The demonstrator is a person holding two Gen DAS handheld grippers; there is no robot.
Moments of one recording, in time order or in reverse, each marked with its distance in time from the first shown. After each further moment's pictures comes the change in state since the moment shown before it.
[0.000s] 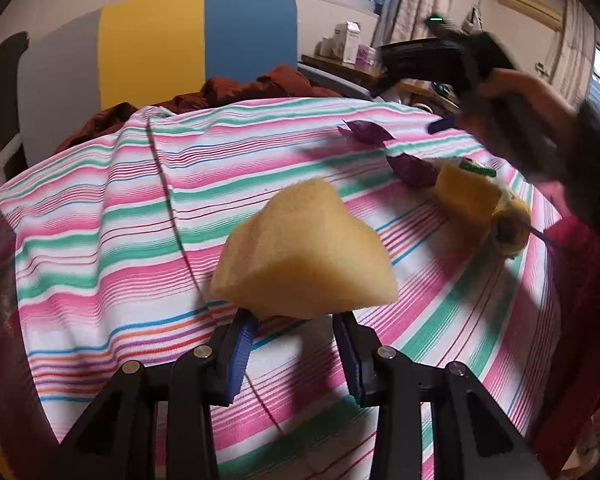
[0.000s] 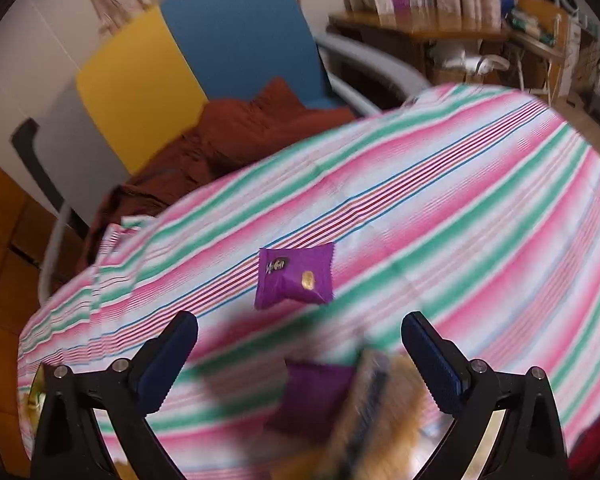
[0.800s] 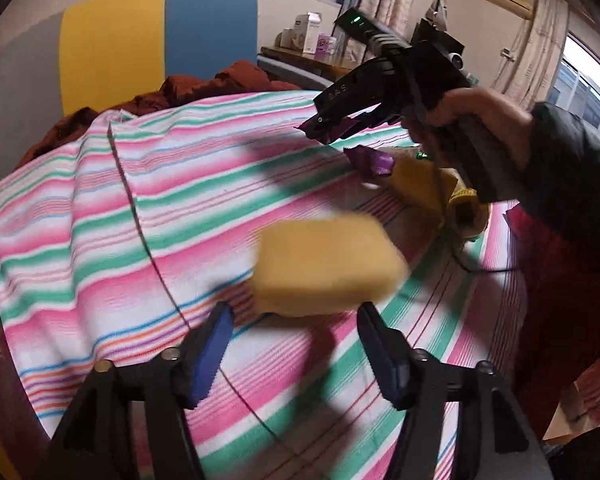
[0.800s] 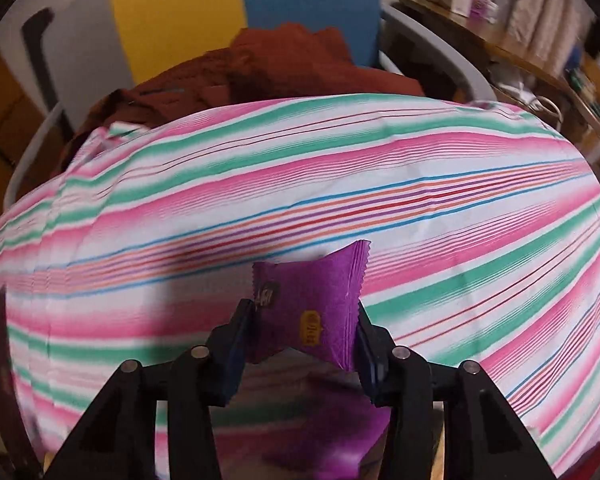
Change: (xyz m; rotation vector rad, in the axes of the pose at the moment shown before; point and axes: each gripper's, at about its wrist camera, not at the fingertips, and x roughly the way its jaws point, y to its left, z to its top) left arm -0.011 -0.004 0.002 0.044 0.047 -0.139; right arm 0.043 0.048 -0.025 -0.302 0.110 -0.091
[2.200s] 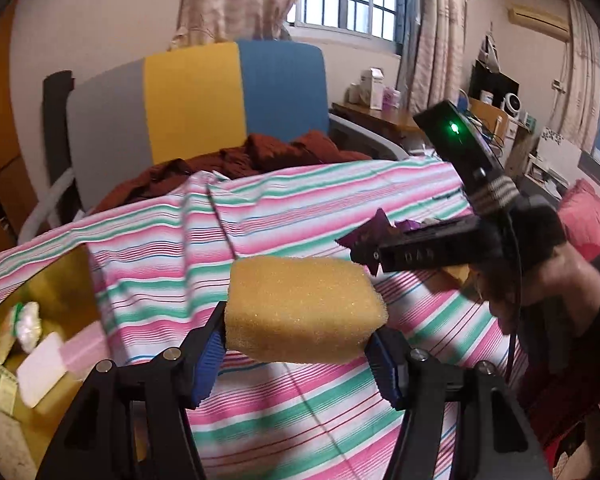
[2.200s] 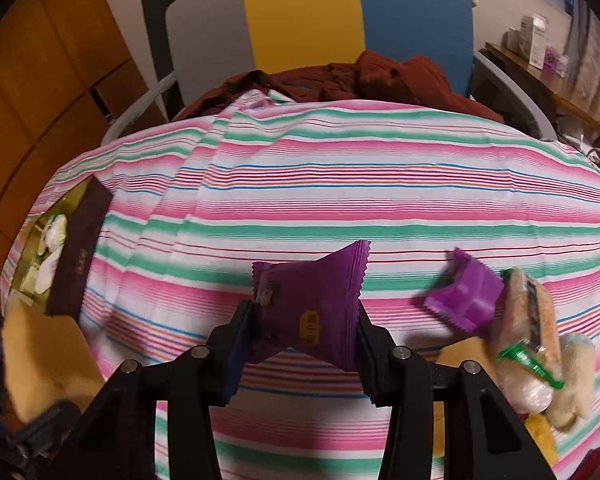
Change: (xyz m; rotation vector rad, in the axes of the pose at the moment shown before) left arm -0.095 -0.019 0.011 -0.078 -0.203 0.300; right arm -0.062 0.080 -0.101 -0.212 -0.112 0.226
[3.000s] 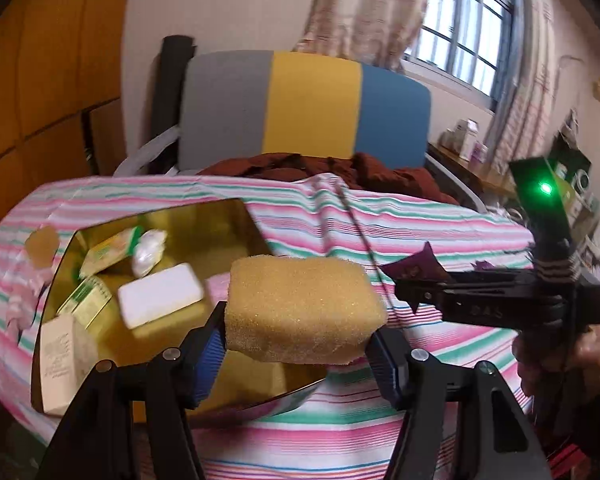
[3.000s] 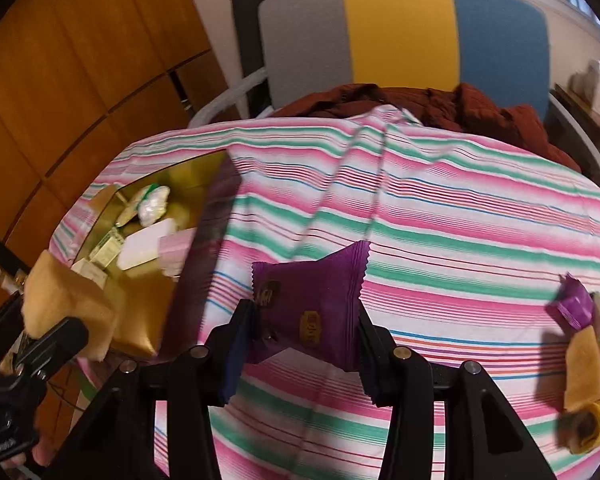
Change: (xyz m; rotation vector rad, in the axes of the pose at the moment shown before) left arm -0.080 0.113 -0.051 -0.308 -0.051 0.200; right arm -0.017 0.142 -0.018 -0.149 -0.039 0.165
